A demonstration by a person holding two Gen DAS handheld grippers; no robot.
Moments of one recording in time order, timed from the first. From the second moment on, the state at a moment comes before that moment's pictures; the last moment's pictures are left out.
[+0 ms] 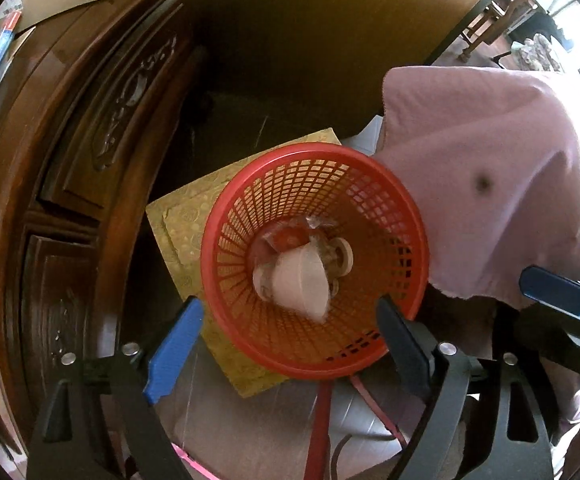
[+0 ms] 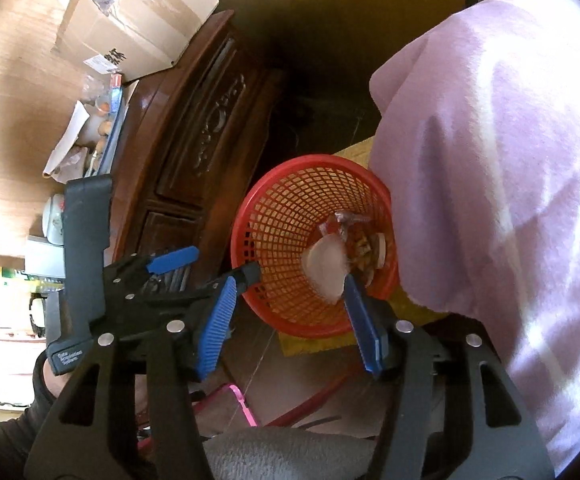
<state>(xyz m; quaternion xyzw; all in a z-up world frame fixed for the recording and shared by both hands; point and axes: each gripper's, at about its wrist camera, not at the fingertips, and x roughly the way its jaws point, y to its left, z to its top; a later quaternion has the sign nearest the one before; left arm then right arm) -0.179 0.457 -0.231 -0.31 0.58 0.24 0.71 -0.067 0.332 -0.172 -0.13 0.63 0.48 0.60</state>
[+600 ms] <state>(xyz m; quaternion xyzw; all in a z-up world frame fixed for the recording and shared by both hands) -0.137 0.397 -0.134 -0.21 0.51 0.21 0.80 -0.043 0.185 -0.076 -0.04 0.49 0.42 0.76</state>
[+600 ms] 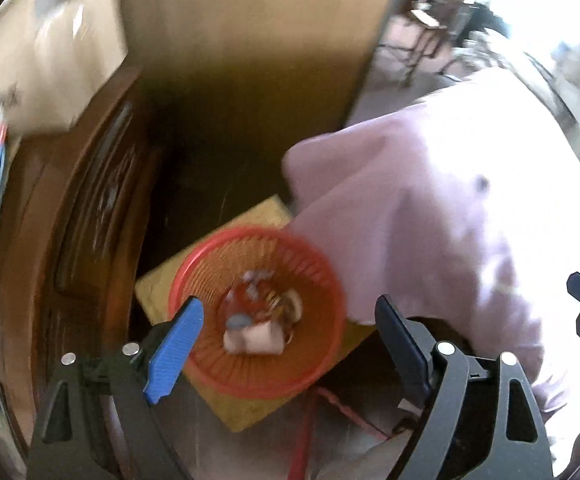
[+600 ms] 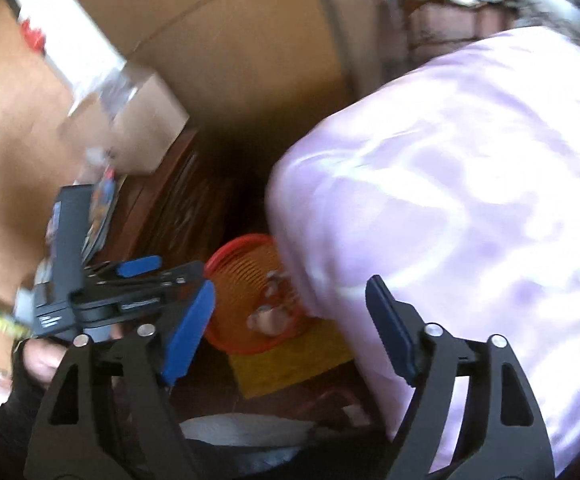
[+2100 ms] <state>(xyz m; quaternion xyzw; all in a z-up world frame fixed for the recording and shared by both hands) 0.129 -0.009 -0.076 -0.09 0.54 -0.08 0.83 0.041 -0.266 -0.102 0.21 0.40 0.00 0.89</state>
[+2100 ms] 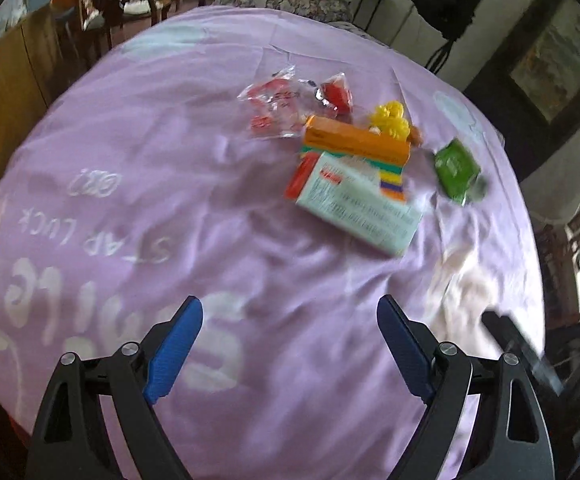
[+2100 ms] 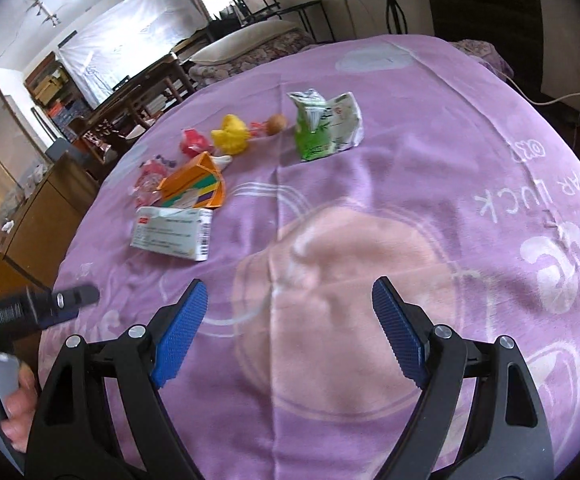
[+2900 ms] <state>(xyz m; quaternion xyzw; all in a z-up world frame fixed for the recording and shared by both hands) 0.225 -0.073 -0.123 -0.23 0.64 -0.01 0.74 0.032 -0.295 -0.114 0.21 0.41 -0.01 0.89</state>
